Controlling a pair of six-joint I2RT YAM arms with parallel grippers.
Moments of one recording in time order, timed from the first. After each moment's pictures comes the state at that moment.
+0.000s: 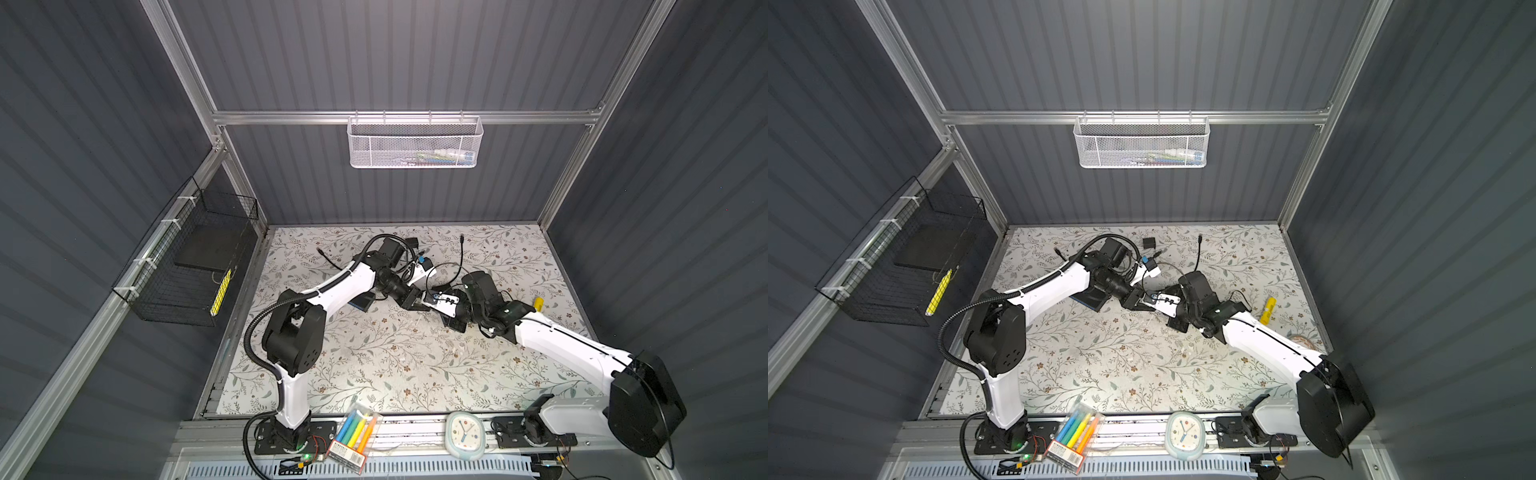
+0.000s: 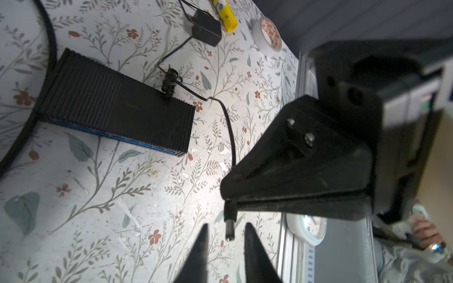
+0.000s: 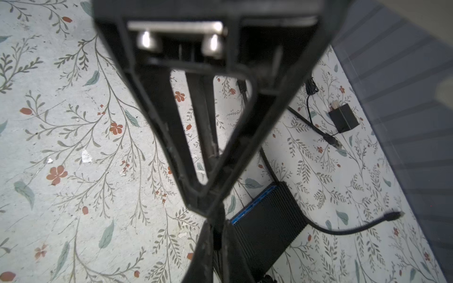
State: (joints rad) left arm -0.62 1.91 1.52 -0.73 0.84 0.22; right arm 0.59 1.30 0.82 -0.27 -0.21 -0.68
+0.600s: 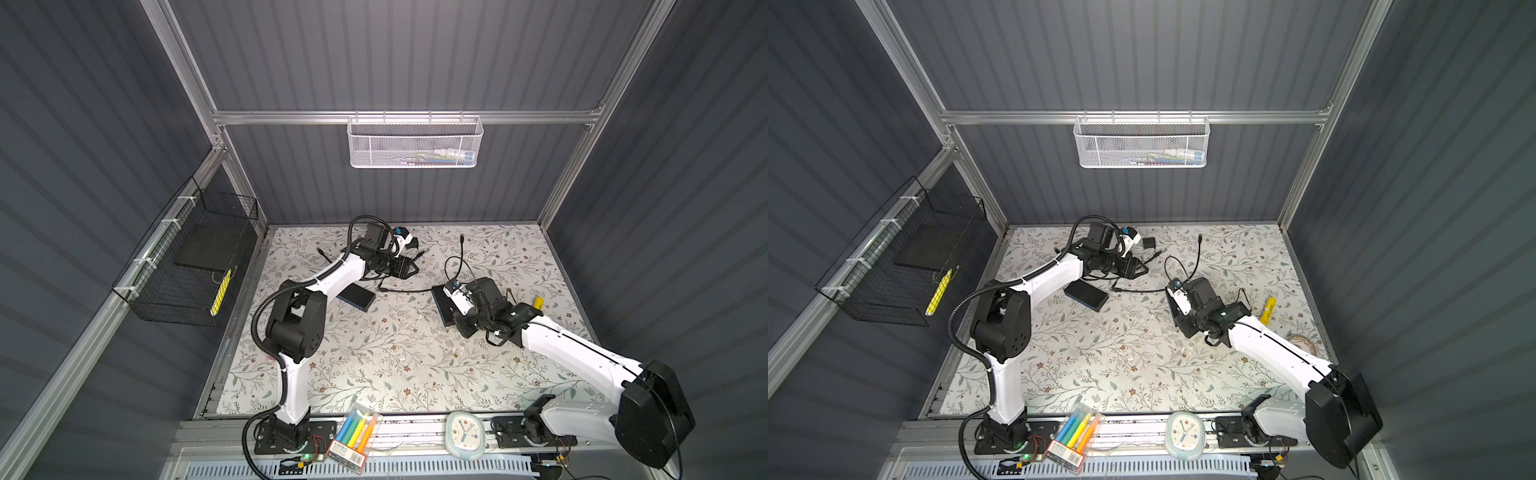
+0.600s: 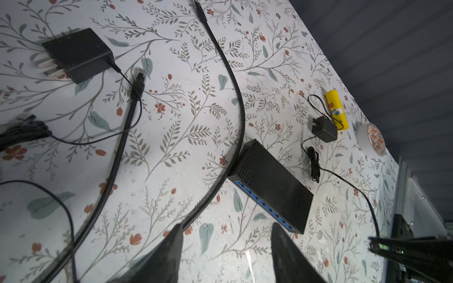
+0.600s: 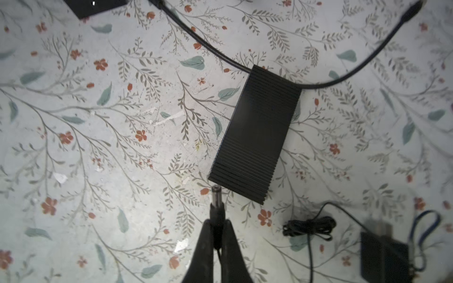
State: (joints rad) left arm -0.50 2.05 1.63 -0.40 0.54 -0.07; right arm 0.57 1.25 0.80 -0.48 0.01 -0.04
